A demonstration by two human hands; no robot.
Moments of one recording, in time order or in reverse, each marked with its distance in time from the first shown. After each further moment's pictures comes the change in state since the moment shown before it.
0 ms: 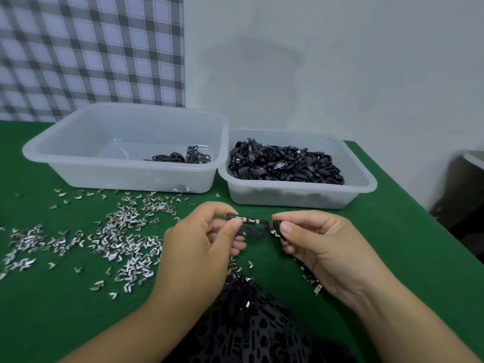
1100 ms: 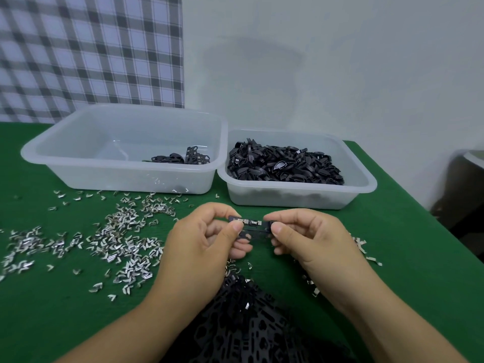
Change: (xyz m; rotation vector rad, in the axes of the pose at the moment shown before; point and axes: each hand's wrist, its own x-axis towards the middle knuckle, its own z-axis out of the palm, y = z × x) left_hand 0.004 -0.004 0.000 -0.266 -0.108 -0.105; right_hand -0.004 0.002 0.011 -0.344 0.041 -0.124
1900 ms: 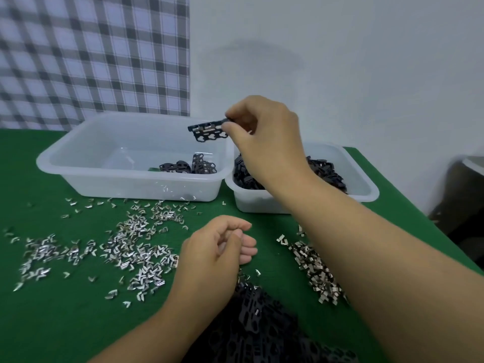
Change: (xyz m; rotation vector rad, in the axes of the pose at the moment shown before) left_hand 0.000 -0.006 -0.001 0.127 0.016 -0.029; right_hand 0.093 -0.092 0.061 -0.607 0.277 -0.635
